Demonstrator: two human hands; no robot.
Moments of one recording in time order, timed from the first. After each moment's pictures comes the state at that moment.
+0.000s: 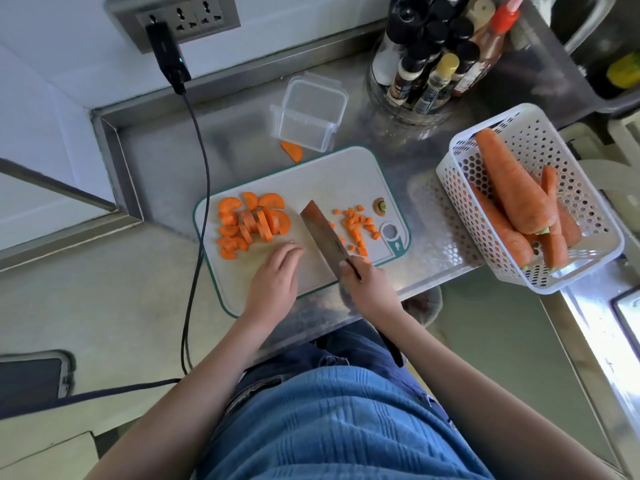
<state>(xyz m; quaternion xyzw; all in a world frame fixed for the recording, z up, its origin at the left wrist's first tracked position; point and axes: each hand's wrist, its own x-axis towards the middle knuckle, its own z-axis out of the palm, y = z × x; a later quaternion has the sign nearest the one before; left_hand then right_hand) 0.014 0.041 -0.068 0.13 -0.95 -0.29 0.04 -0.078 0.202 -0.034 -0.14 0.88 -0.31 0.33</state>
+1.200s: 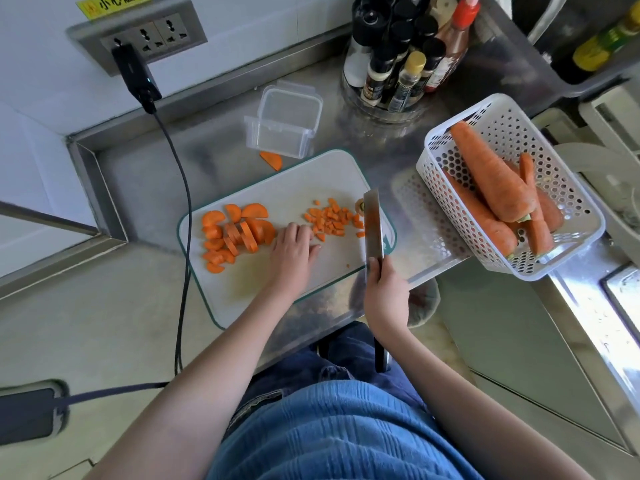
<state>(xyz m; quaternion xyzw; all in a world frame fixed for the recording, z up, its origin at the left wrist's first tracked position) -0.056 0.054 -0.086 0.12 -0.97 -0.22 0.06 -0.073 0.220 -0.034 0.10 0.92 -0.31 0.21</state>
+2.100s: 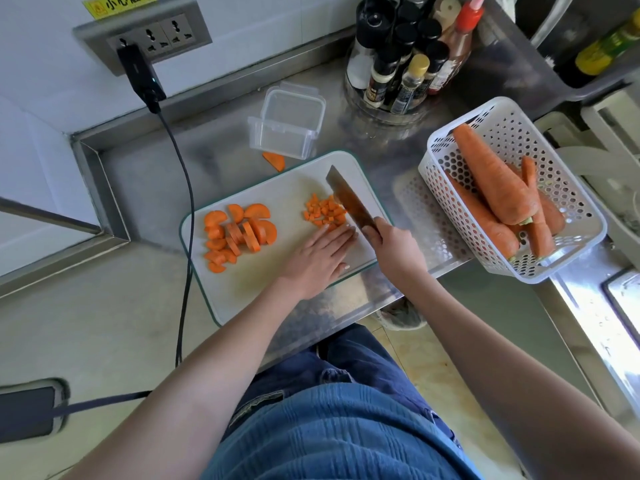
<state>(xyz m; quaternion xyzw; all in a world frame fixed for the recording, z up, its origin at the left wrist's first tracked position) -0.067 0.066 -0.090 -0.16 -0.99 -0.02 -0.06 -0.149 0.219 -0.028 -0.12 0.94 -0.21 0.24</state>
